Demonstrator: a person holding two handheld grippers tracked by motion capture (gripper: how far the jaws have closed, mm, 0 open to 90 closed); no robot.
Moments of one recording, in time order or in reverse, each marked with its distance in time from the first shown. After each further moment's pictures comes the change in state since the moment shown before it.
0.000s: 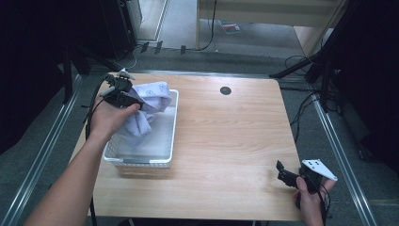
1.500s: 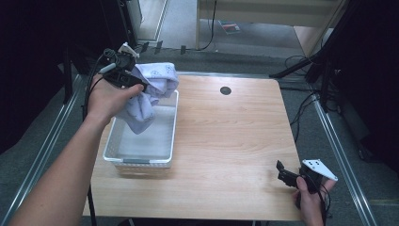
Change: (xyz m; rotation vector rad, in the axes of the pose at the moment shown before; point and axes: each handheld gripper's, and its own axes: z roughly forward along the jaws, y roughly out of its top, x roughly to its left) left arm -0.021 0.043 -0.055 -0.049 -0.011 0.053; right arm 0.000 0.000 0.000 0.002 0.004 0.007
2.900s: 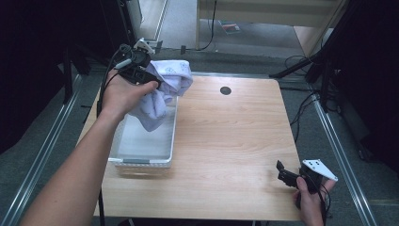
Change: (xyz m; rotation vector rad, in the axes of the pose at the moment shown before) left arm -0.037 0.019 -0.001 -0.013 -0.039 0.039; right arm 0.000 0.000 0.000 -0.004 -0.001 0.000
